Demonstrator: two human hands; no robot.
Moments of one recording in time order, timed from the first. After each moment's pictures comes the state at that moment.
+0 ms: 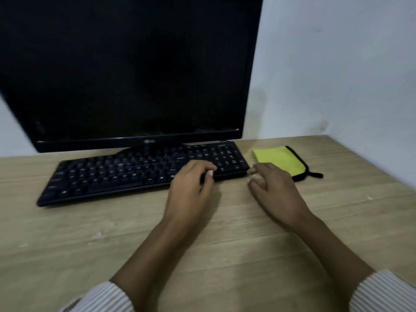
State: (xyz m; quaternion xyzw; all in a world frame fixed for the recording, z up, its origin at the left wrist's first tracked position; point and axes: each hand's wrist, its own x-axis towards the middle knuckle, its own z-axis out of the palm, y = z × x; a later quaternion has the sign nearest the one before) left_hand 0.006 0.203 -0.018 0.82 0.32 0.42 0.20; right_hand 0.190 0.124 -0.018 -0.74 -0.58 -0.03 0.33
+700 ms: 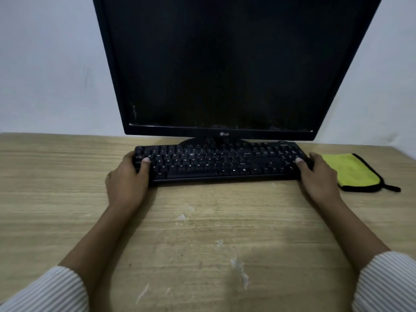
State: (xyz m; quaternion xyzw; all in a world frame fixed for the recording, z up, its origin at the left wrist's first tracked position) left_hand -0.207 0.289 -0.027 0.64 0.64 0.38 0.18; right_hand 0.140 0.195 -0.019 -0.80 -0.41 0.03 0.43
